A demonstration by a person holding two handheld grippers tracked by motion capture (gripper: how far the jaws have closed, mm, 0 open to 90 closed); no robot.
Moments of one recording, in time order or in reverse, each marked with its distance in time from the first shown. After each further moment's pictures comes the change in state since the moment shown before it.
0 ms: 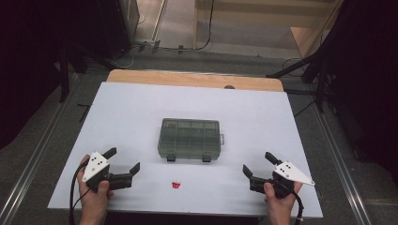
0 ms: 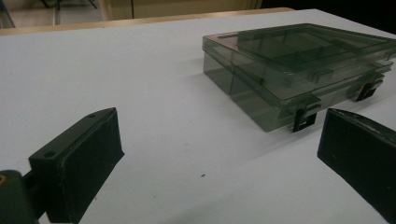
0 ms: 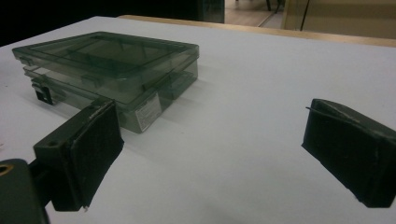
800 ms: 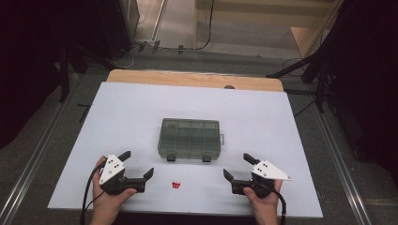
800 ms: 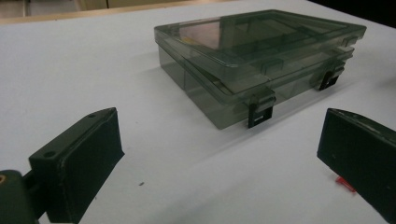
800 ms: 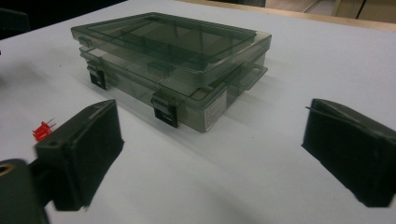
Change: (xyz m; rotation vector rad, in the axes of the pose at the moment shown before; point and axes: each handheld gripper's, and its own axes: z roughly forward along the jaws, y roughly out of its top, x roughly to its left) left arm -0.033 0.001 0.015 0.049 -0.059 0.030; right arm 0.039 0.004 0.026 0.061 0.125 -0.067
